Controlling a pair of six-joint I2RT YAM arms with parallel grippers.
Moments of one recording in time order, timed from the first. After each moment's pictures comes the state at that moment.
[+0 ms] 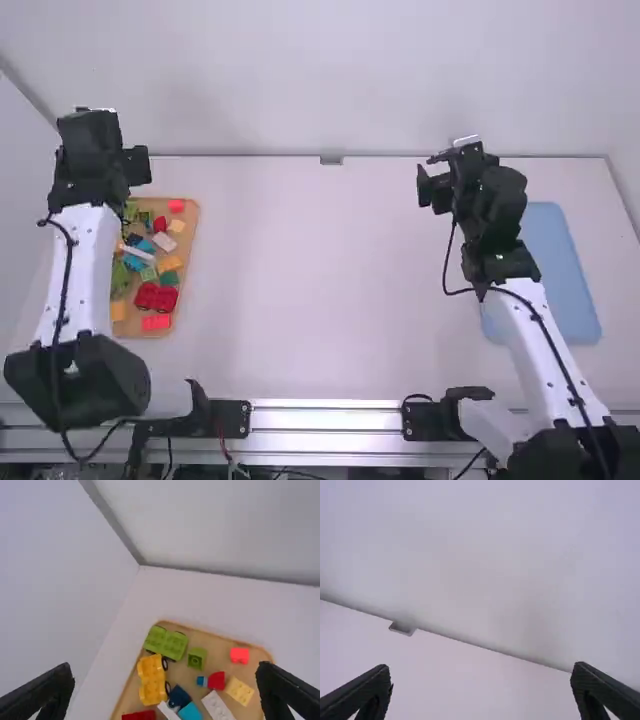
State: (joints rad) left arm 0.31 1.51 1.49 -0.57 -0.30 0.20; right arm 0.09 1.20 0.95 0.01 -0.09 -0.25
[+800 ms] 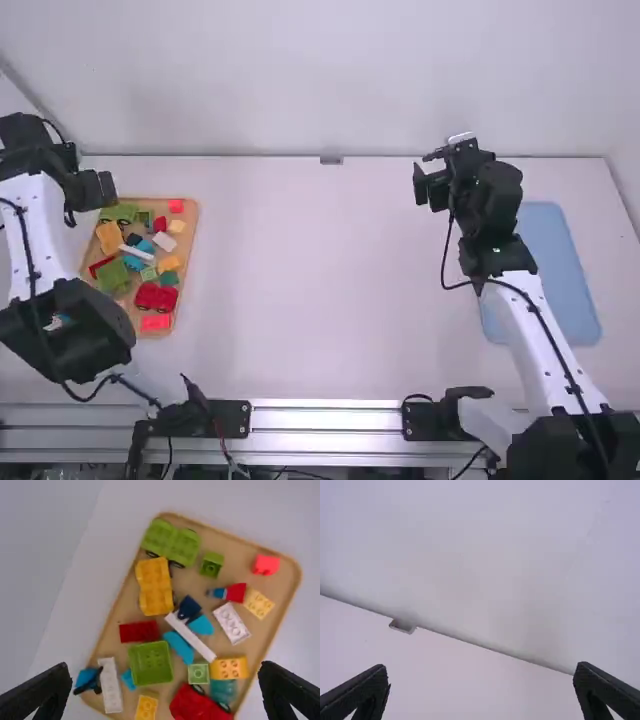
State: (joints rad) left arm 0.57 1.75 1.80 -1.08 -0.10 0.17; right arm 0.10 1.23 0.97 0.01 -0.09 -0.26
